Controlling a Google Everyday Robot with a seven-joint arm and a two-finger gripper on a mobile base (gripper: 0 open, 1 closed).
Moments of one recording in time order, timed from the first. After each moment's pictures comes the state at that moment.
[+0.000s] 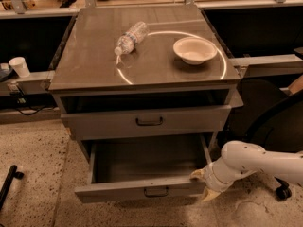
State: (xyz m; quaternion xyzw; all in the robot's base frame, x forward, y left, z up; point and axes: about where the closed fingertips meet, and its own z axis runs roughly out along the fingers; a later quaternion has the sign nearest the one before) arm 0.436 -0.195 0.442 -0.78 0.60 0.11 0.14
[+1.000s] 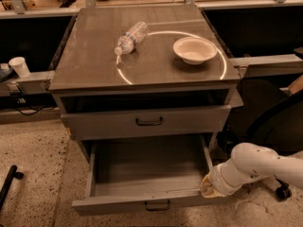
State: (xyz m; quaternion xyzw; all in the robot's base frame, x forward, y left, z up) arm 0.426 -0.208 0.463 -0.78 0.60 0.10 0.16
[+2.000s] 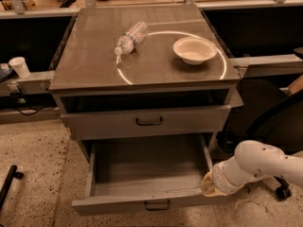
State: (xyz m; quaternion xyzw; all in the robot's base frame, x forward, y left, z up) arm 0.423 -0.205 0.490 -0.77 0.61 0.10 0.17
